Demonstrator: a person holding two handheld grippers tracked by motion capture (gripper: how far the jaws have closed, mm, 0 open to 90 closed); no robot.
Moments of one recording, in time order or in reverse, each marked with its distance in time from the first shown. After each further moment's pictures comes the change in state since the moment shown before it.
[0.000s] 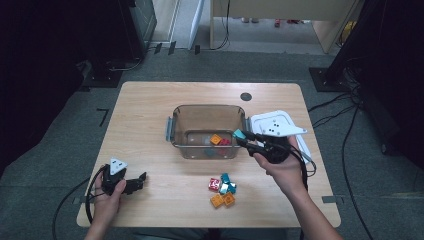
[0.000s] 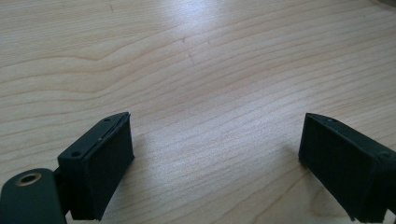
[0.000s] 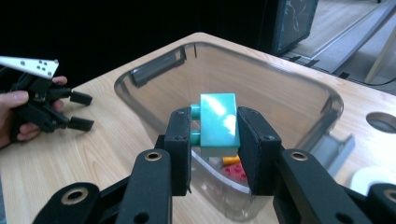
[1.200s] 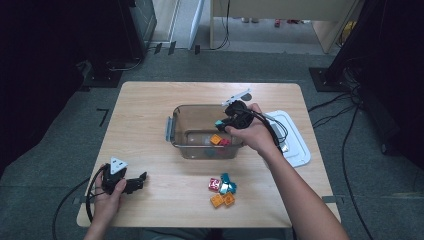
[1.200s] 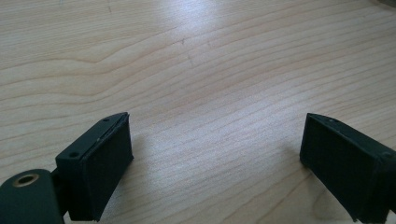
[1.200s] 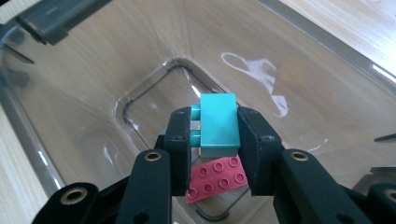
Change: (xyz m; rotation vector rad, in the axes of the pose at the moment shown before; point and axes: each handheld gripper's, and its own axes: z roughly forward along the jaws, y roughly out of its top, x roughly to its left) left arm 0.001 0.001 0.001 0.002 -0.003 0.006; right arm -0.033 0.042 0.122 0.485 -0.007 -0.008
